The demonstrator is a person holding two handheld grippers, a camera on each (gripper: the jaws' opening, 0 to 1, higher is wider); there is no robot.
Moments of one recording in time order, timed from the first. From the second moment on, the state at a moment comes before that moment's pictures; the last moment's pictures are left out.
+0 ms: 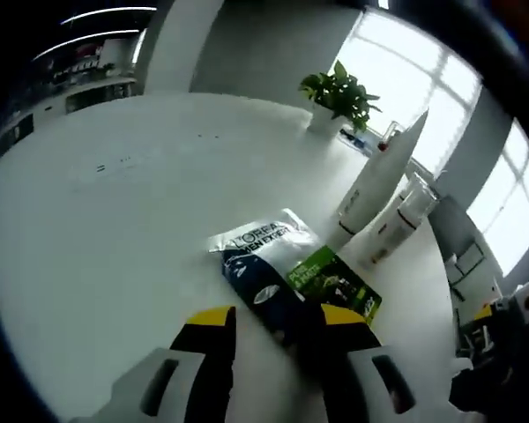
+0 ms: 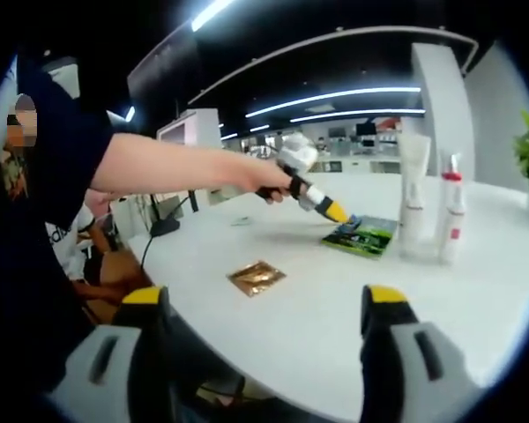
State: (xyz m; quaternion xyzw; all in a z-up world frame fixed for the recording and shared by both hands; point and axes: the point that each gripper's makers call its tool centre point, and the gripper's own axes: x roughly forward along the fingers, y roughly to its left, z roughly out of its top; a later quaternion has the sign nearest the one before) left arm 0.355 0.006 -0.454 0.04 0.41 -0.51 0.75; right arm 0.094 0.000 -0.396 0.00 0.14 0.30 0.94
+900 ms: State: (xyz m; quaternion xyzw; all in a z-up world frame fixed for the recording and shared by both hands) left arm 0.329 0.004 -0.457 0.26 0.32 -0.60 0.68; right arm 0.094 -0.002 -0.398 0.00 0.14 0.29 0.95
